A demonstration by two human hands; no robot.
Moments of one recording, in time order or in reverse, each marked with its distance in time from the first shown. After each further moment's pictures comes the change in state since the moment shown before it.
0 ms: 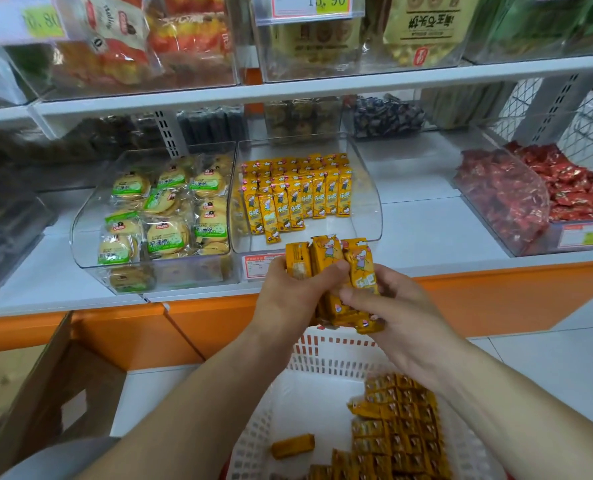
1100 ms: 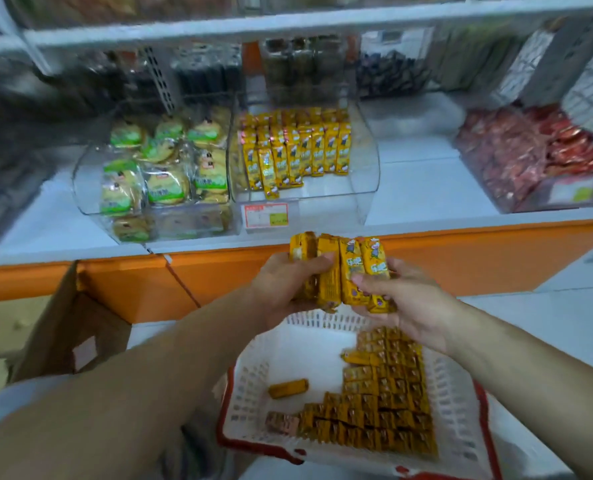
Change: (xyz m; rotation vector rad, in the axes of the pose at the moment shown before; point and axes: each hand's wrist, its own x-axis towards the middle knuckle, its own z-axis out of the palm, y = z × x) left_hand -0.002 -0.057 -0.022 -0.037 -0.176 -0.297; right_hand -0.019 0.034 -0.045 -0.156 0.019 0.254
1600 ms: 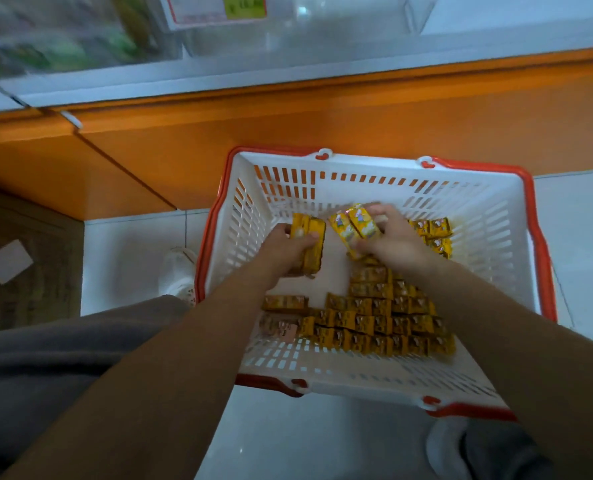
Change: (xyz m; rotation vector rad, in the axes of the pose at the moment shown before) left_hand 0.134 -0.227 -0.063 0.248 0.220 -0.337; right_hand 0.137 0.201 -0.078 -0.517 0.171 0.082
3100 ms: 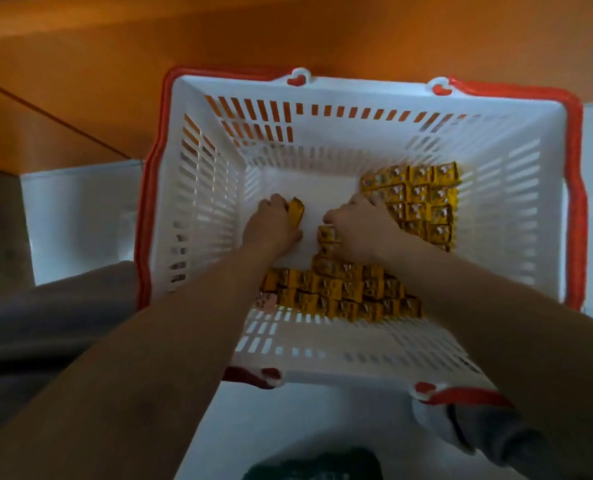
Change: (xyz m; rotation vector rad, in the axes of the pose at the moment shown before) left_hand 0.055 -0.056 0.031 0.917 0.090 0.127; right_hand 0.028 0.050 0.027 -1.397 -0.366 -0.218
